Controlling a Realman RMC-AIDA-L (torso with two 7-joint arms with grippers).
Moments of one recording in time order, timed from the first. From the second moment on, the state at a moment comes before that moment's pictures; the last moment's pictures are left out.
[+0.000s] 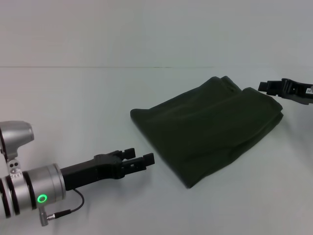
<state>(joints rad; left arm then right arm) -0.45 -2.16 0.80 0.46 1.79 1.33 -1.58 0.65 2.00 -0.65 -0.62 -2.12 -1.04 2.25</state>
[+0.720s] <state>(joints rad) -0.60 -2.16 0.90 0.33 1.87 1.22 -2.35 0.54 1.99 -0.61 -0.63 -1.90 -1.07 2.07</state>
